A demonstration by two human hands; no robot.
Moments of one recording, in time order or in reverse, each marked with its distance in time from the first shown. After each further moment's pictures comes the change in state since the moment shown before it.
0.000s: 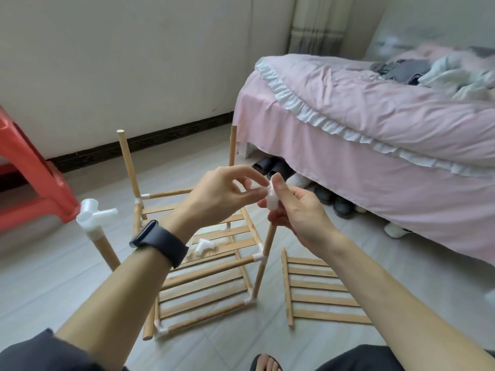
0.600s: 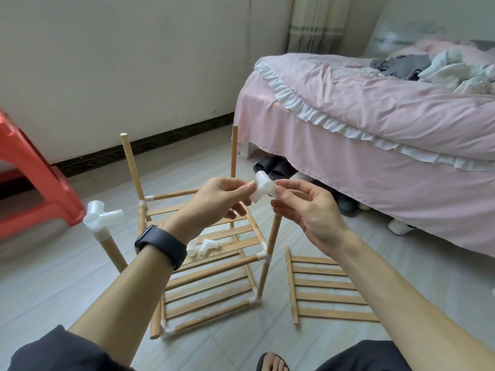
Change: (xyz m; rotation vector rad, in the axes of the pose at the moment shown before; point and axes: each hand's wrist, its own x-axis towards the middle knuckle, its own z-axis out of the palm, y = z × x) left_hand 0.002 -0.021 0.005 -0.390 -0.095 -0.247; right_hand 0.002 0.009 -0.016 0.200 0.014 -0.049
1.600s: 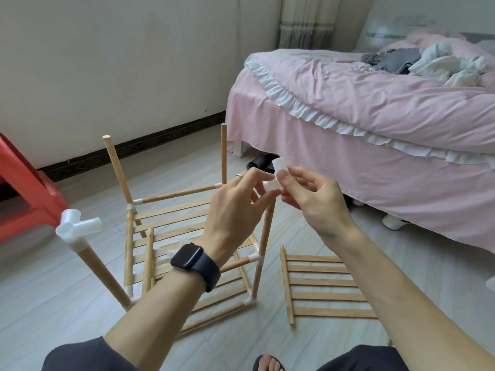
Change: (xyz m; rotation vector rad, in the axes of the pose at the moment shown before) left_hand 0.023 -0.016 0.064 0.511 0.542 0.766; right_hand 0.005 -0.013 -0.017 -0.295 0.153 -0.176
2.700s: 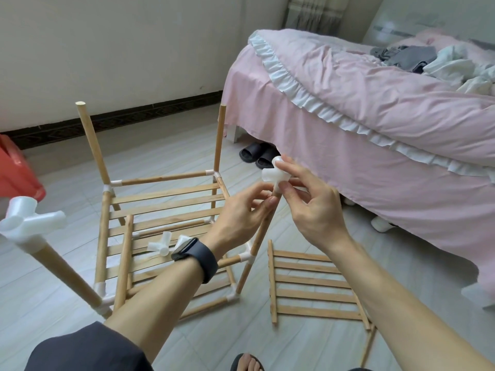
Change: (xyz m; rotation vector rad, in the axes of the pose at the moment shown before) left_hand -0.014 -0.049 0.054 -0.436 -0.408 -0.497; right_hand 0.034 0.053 0.000 -0.411 -0.030 -0.457
